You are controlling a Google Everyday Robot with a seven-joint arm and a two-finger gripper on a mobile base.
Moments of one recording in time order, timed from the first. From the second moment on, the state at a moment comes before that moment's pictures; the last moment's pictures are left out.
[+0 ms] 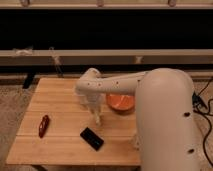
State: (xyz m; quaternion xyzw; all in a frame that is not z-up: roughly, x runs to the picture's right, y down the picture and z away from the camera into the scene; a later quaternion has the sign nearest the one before) arm -0.065 0.111 0.848 -0.25 0.21 0.56 0.76
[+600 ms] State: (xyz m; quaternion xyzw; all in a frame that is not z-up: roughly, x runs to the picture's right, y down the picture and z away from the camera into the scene) arm -0.089 0.023 0.850 -0.19 0.20 0.51 0.82
